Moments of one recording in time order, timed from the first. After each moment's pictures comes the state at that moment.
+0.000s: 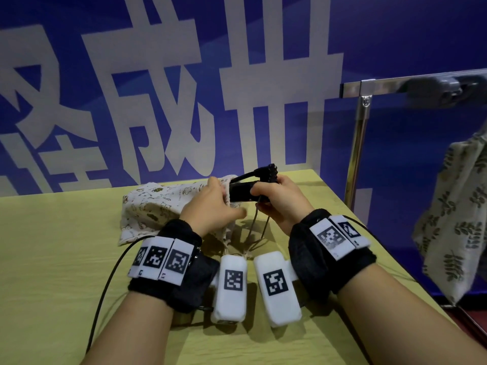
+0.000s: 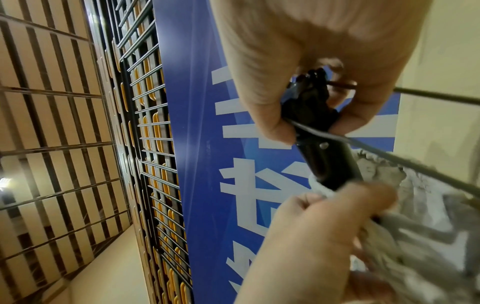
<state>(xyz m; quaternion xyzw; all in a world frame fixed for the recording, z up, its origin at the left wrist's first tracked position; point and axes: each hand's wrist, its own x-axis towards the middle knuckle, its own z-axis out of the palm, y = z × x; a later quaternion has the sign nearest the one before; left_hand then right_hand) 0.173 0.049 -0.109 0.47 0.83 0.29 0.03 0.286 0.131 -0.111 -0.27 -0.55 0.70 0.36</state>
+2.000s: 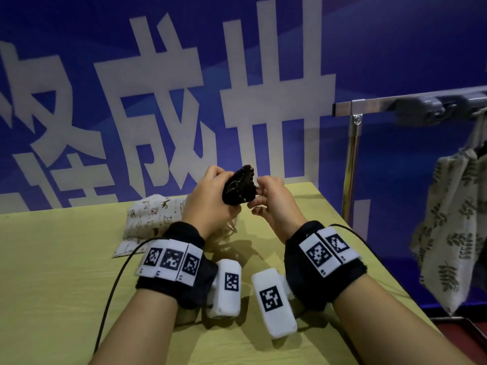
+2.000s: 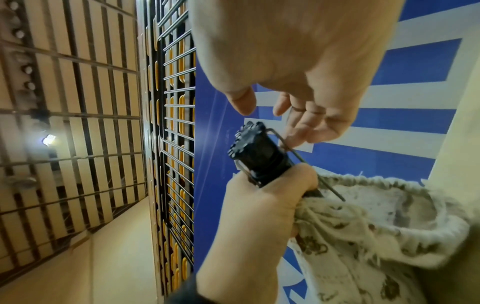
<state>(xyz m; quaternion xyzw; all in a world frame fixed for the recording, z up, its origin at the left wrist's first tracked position) 0.180 0.048 -0.083 0.55 0.75 0.33 -0.16 0.288 0.120 -0.089 -0.21 -0.58 0.69 0.38</state>
